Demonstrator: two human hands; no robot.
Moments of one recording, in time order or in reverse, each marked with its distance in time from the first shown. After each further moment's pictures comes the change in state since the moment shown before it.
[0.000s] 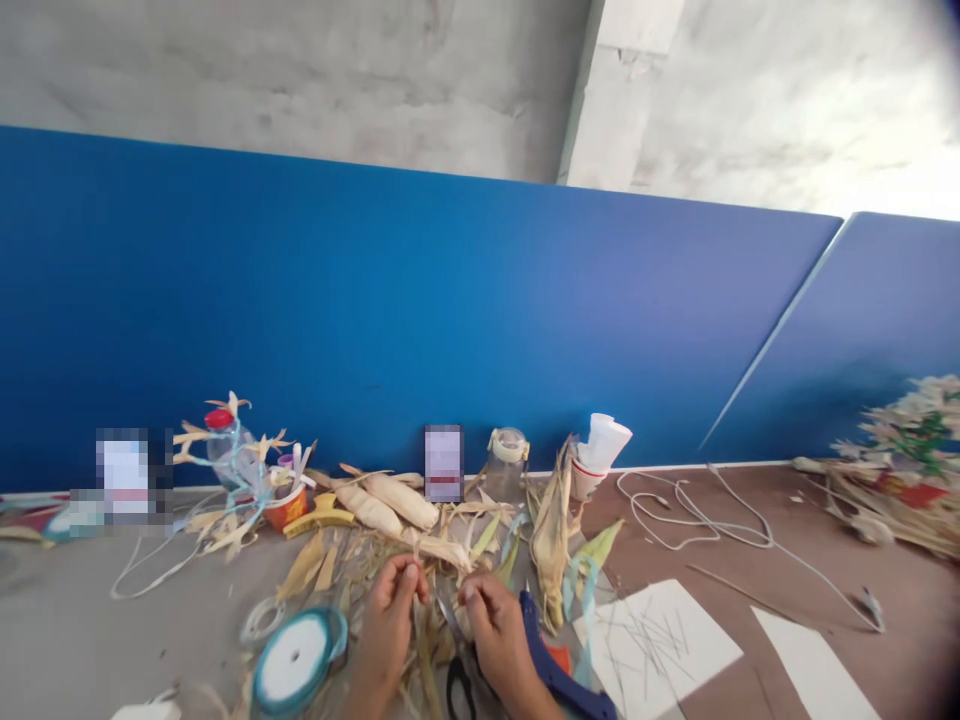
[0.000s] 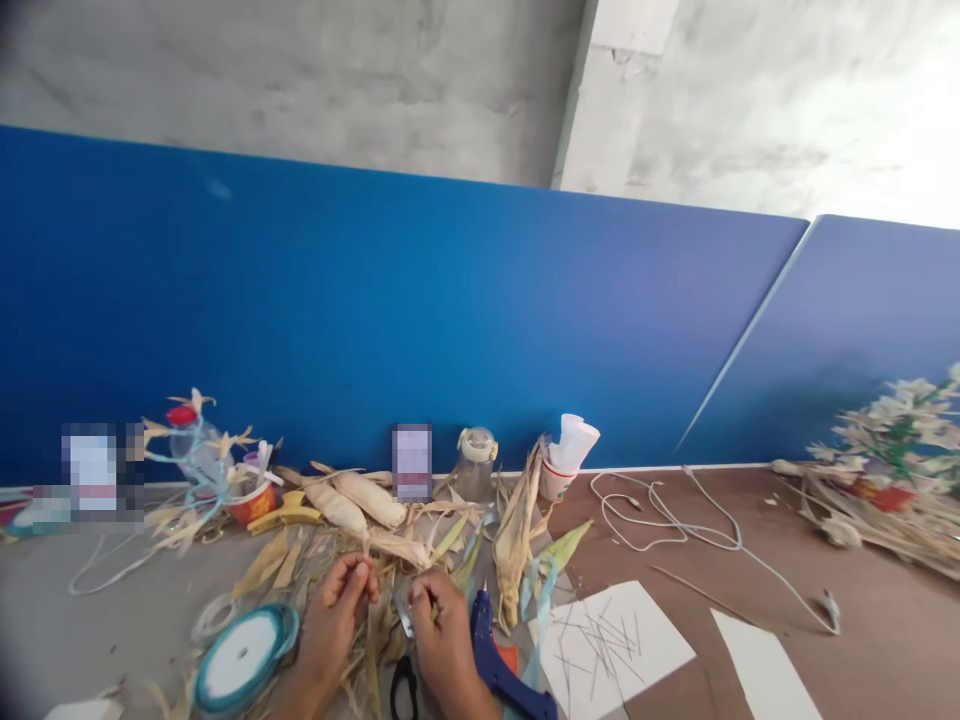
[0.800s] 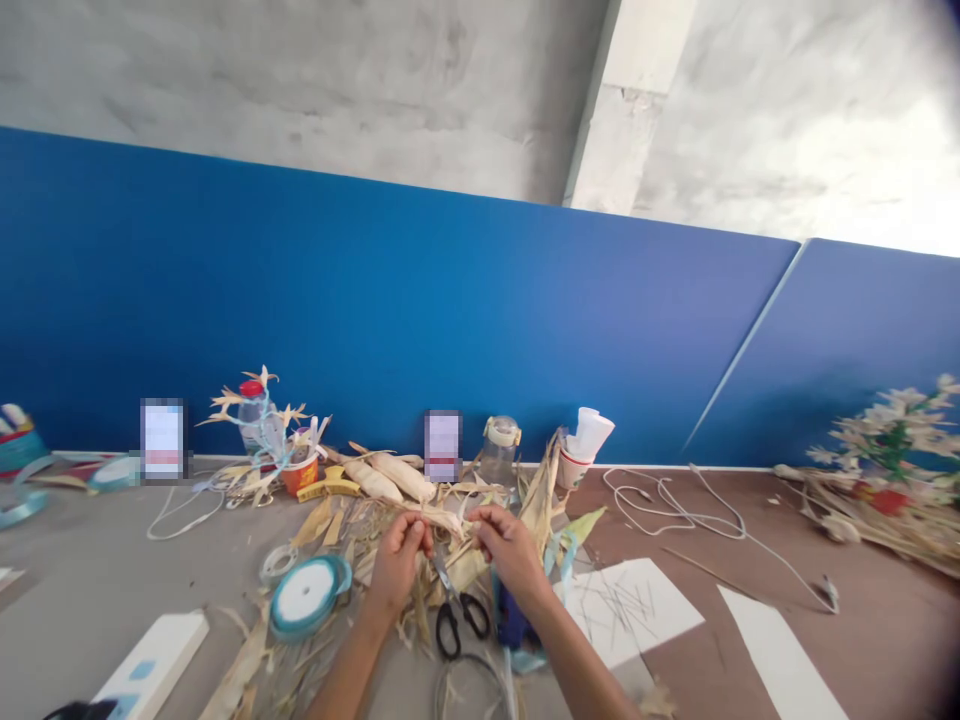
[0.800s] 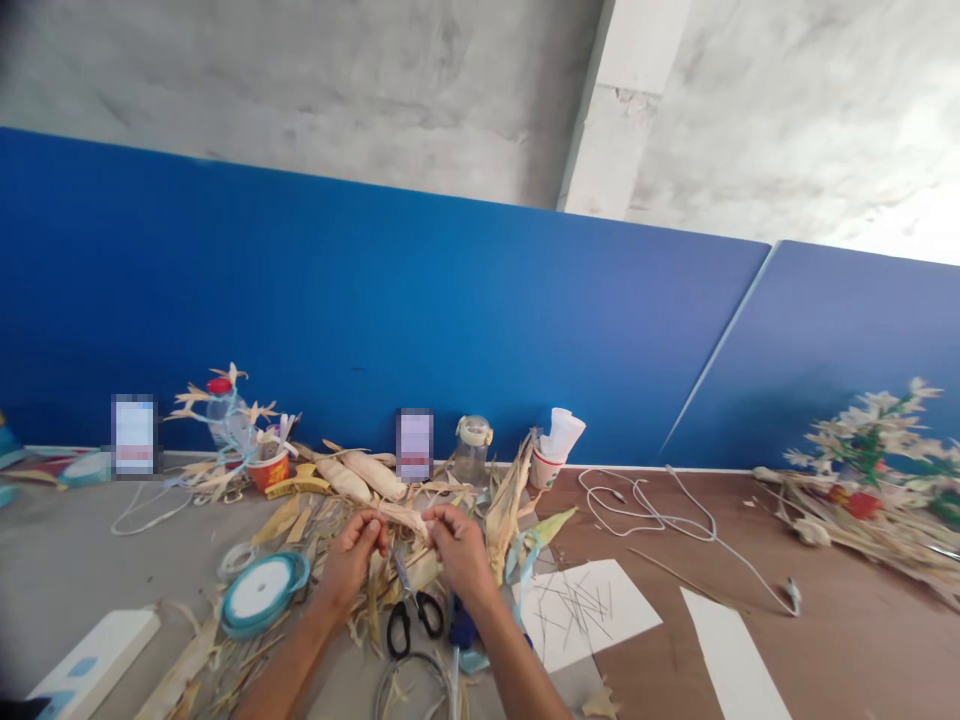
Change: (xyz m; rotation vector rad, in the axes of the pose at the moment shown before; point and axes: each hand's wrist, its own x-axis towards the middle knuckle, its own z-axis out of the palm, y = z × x) left_hand 0.002 0.008 0.013 -0.138 -0.167 0.103; right_hand 0.034 -0.029 -0.041 0.136 -0.135 0.184
